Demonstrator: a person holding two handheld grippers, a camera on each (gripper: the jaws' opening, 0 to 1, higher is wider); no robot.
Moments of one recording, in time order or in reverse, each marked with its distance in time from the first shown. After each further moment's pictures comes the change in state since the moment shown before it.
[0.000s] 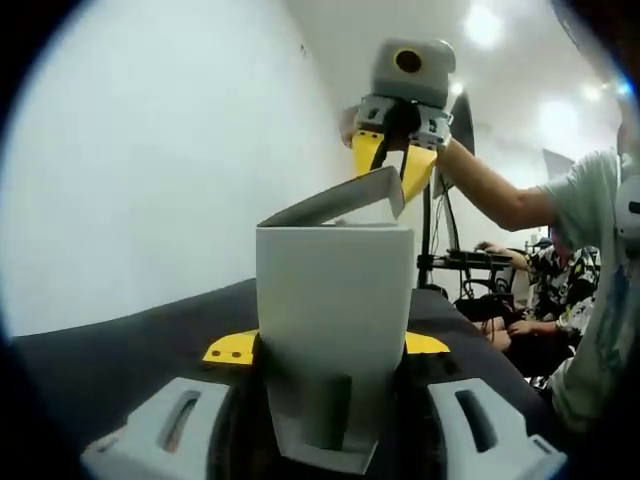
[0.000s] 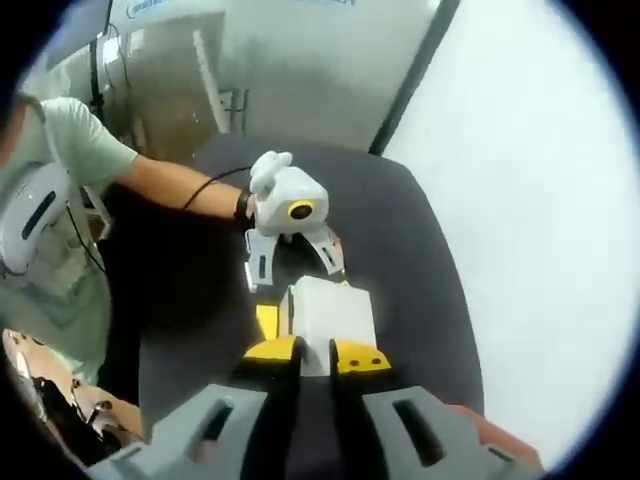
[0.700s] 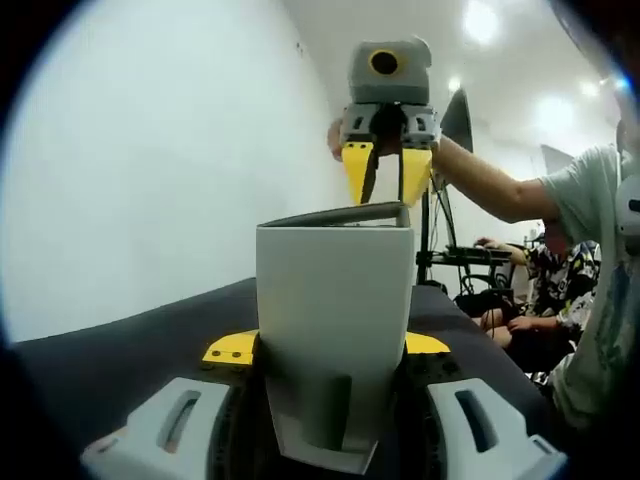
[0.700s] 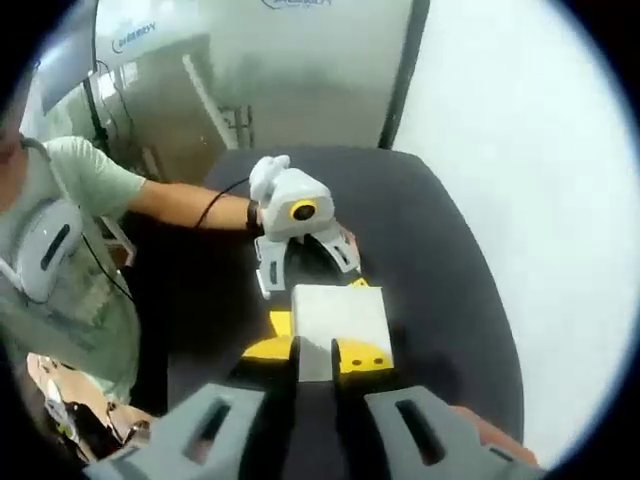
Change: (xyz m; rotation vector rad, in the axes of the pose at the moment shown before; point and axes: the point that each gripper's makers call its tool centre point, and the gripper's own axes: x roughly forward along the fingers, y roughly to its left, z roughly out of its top) left arm 0.001 0.000 0.000 0.012 0.012 -0.001; right arm 0.003 -0.006 0.000 0.158 -0.032 0.147
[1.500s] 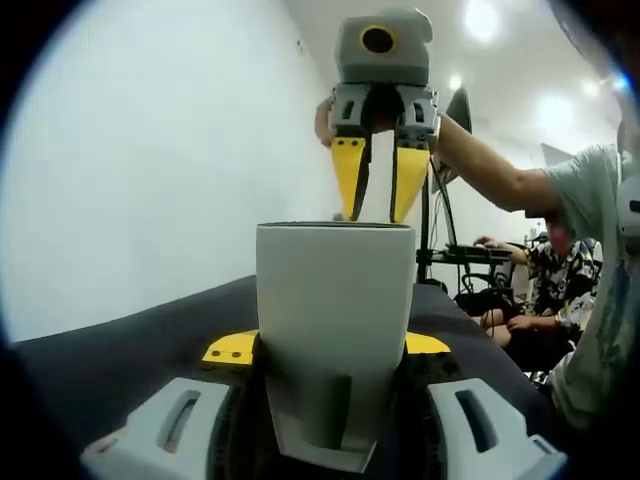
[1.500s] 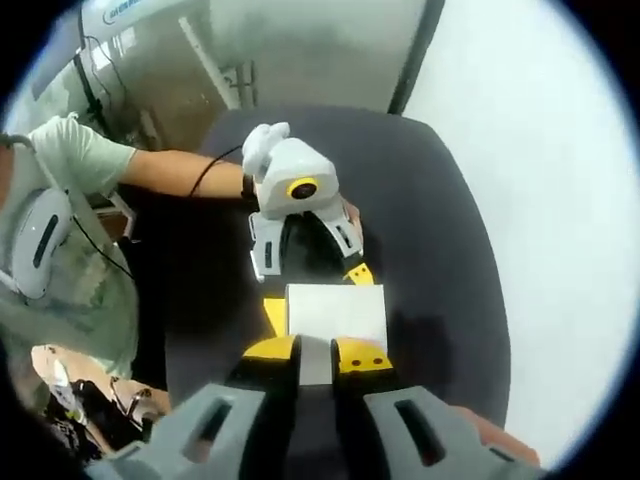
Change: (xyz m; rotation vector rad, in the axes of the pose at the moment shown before) left arm -0.001 -0.003 -0.001 0.003 0.011 0.000; right arm 0.015 0.008 -0.006 -0.055 0.195 -0.003
